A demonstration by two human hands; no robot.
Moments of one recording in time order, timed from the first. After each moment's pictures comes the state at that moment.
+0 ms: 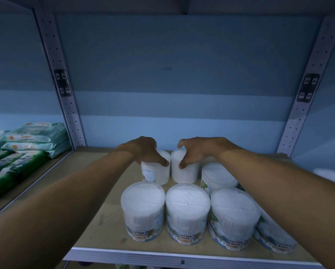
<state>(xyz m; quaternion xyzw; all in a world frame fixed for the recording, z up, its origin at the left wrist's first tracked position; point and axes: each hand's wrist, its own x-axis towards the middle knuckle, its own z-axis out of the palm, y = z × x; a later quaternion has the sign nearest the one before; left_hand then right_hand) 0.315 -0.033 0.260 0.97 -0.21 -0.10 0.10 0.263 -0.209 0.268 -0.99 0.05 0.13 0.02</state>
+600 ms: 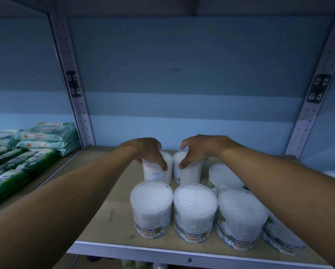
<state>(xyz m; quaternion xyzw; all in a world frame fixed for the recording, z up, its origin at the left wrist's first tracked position) 0.311 -0.020 0.267 0.96 -0.20 -0.15 0.11 0.257 -0.191 0.280 -0.99 0.03 0.12 -0.01</state>
